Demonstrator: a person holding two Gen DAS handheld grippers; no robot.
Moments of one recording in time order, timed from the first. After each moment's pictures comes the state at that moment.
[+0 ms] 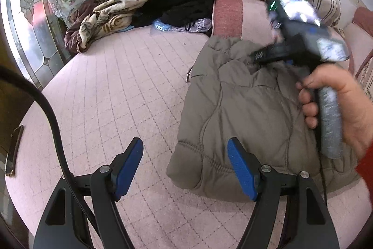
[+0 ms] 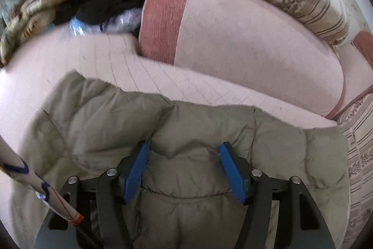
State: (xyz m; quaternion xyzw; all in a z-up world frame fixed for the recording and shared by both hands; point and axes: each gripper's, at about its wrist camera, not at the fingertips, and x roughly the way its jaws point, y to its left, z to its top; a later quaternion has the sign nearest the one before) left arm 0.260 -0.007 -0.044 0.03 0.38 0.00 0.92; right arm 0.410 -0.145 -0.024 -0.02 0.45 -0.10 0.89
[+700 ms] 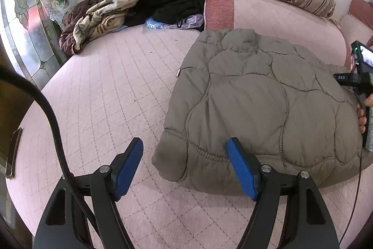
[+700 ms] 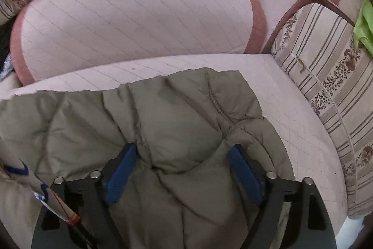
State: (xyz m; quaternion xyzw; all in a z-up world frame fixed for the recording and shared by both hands) left arm 0.260 -0.025 -0.046 0.05 0.39 -0.01 0.92; right arm 0.333 -0.387 -0.063 0.07 0.47 -0.31 0.82
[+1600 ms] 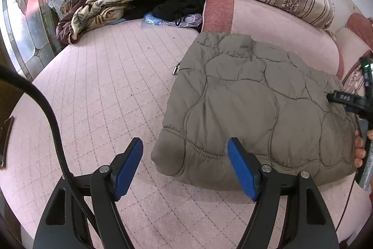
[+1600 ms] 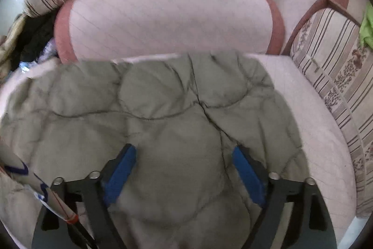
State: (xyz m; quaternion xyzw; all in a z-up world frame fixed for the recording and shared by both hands) left arm 0.254 -0.012 -0.035 0.00 0.40 -0.03 0.92; right arm 0.271 -0.303 -0.016 0.10 0.43 -0.22 0.87
